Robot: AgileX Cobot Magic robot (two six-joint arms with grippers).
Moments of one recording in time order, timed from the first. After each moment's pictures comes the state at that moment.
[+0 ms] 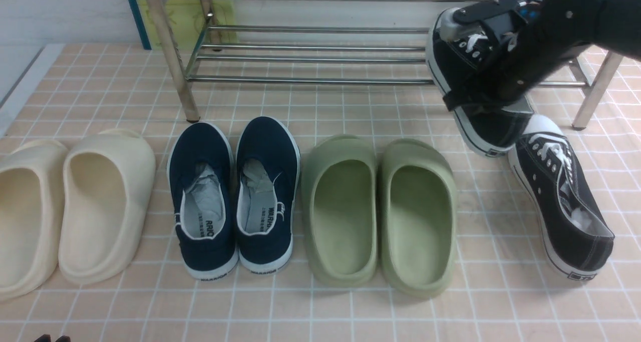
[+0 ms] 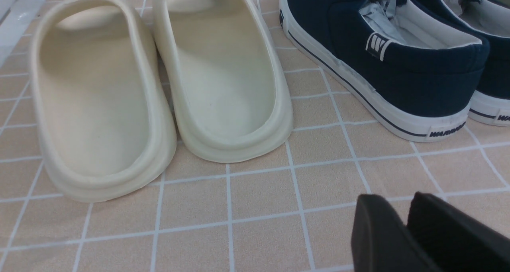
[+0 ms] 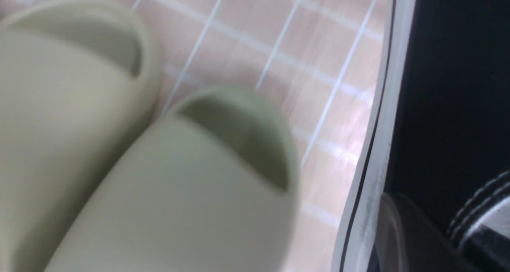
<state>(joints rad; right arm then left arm) 0.26 1.99 -1.69 0.06 0.74 -0.13 -0.16 -0.01 0.02 0.10 0.39 -0.04</state>
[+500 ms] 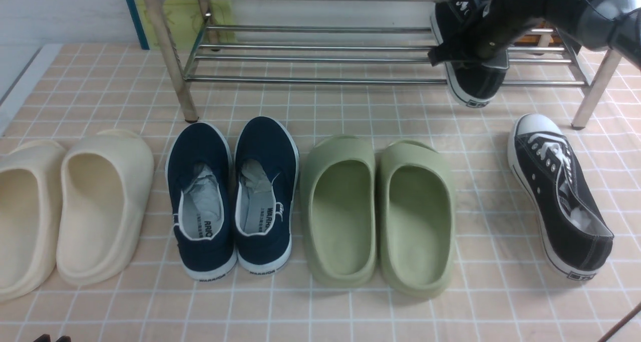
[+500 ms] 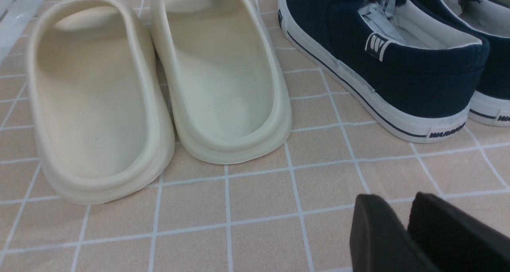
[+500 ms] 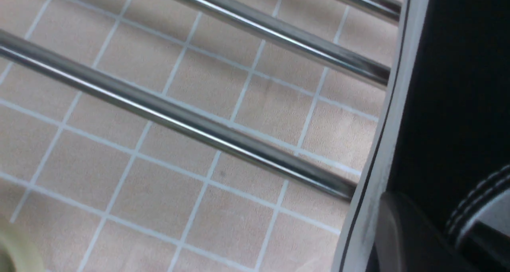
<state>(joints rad) 0.21 2.29 -2.18 0.01 0.78 -0.09 -0.16 -0.01 0.02 0.10 0.39 -0.04</state>
